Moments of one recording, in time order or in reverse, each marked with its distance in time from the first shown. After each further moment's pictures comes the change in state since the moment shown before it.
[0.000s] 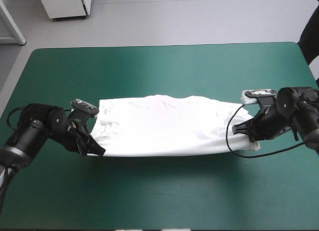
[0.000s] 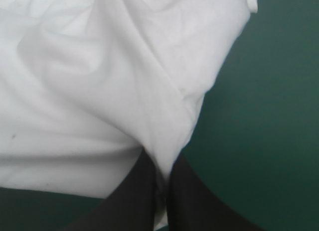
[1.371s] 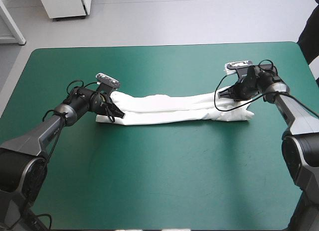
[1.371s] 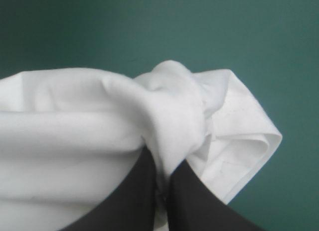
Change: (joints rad) left arm -0.002 0.507 -0.158 0.189 -0.634 -0.082; right arm 0.000 0.562 -0.358 -0.079 -0.417 -0.055
